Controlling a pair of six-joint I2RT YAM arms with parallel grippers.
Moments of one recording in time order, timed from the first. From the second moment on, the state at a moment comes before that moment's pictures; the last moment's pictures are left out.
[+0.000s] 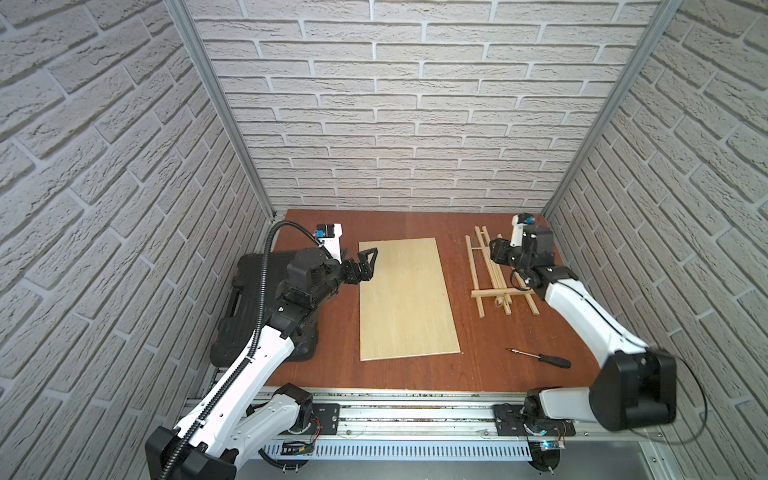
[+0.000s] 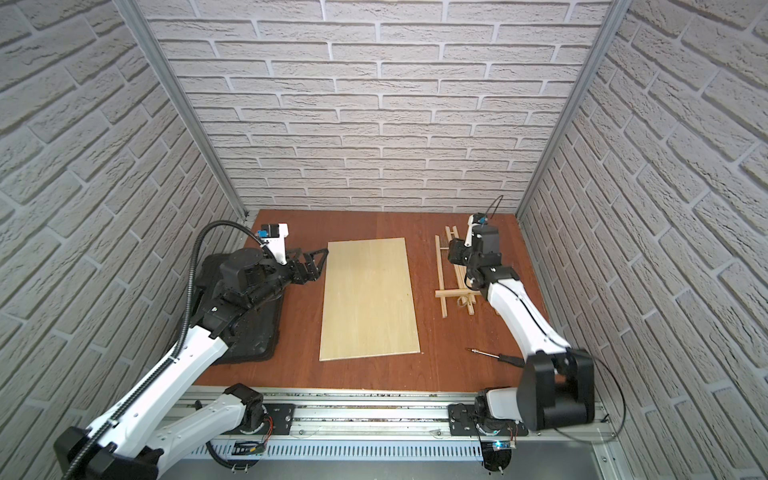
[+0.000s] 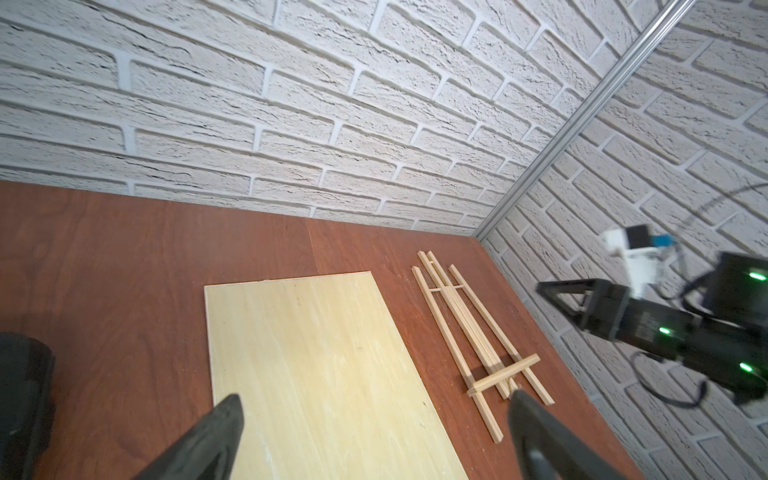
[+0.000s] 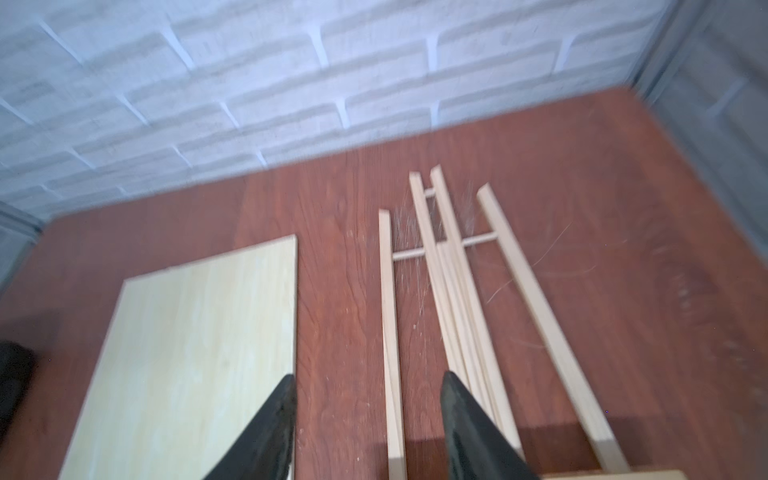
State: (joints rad) left arm -0.43 0.94 0.90 -0.19 0.08 -0.41; right arm 0.04 1.23 0.95 -0.19 0.03 0.31
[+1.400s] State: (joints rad) left arm 0.01 1.08 0.68 0.15 -0.37 -0.14; right arm 0.03 0.99 0.49 0.02 0.36 0.06
